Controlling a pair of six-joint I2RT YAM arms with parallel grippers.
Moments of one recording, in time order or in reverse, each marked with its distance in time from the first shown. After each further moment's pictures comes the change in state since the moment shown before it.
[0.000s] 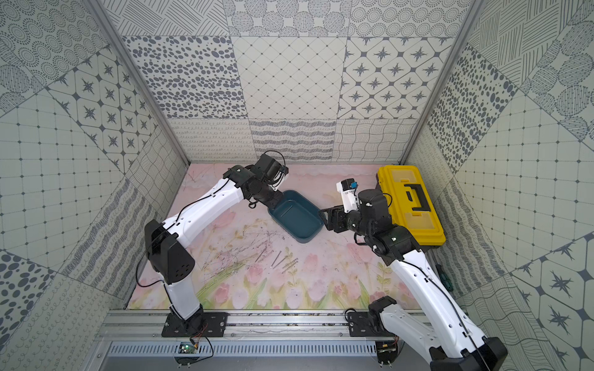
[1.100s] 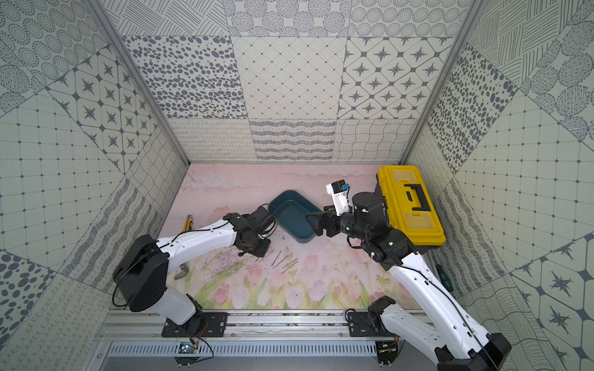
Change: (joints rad) left arm -0.082 -0.210 -0.732 0.262 0.014 -0.296; right arm 0.112 -0.013 -0.019 0.093 -0.039 0.032
